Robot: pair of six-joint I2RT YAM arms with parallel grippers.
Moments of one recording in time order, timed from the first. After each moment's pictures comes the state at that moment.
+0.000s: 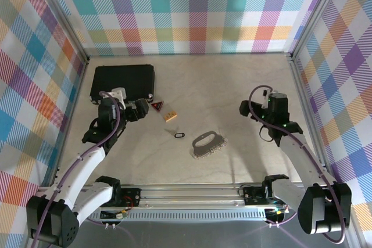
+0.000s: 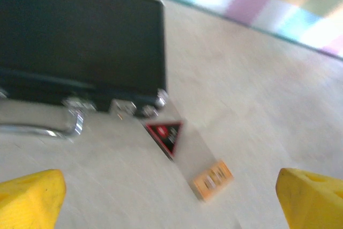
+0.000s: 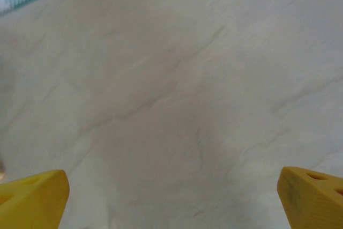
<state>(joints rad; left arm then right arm) -0.24 0.93 0.66 -0.25 0.03 -0.45 0.13 1.02 0.66 -0.34 -0.11 0.37</state>
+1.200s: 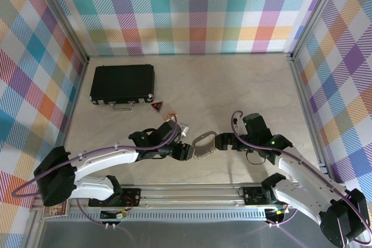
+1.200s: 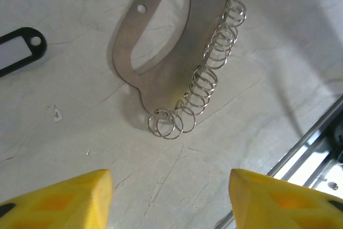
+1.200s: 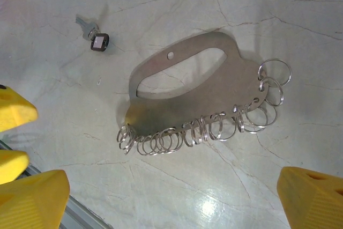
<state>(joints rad) -0.99 1.28 0.75 -0.39 0.09 -0.56 0.53 0.87 0.54 -0.56 -0.33 0.50</state>
